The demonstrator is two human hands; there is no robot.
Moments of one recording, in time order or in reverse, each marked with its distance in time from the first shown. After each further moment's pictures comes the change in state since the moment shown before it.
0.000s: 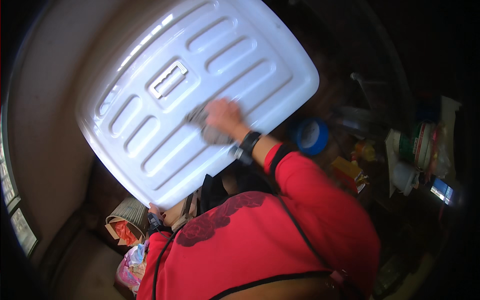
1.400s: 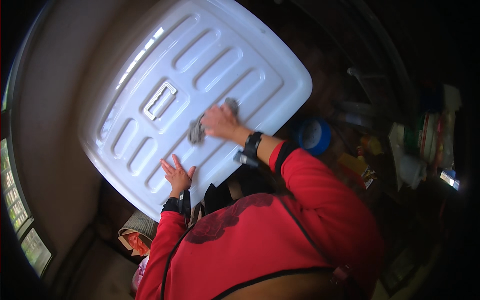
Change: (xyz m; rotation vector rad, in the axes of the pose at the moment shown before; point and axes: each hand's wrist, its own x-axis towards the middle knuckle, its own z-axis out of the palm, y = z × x) left_hand -0.188 0.130 0.164 1.067 0.068 1.307; right_hand 0.015 0.035 -0.016 0.044 0.136 -0.286
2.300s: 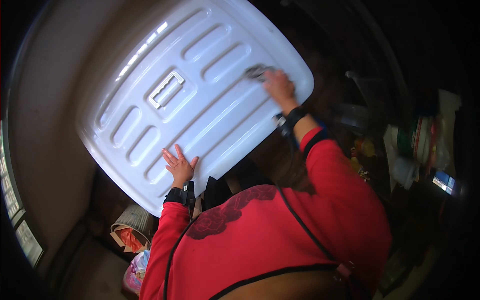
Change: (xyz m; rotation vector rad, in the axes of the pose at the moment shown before) left_hand -0.001 0.009 -0.006 -0.114 -0.047 -0.045; right_hand -0.038 0.117 -0.082 -0.369 0.025 0.599
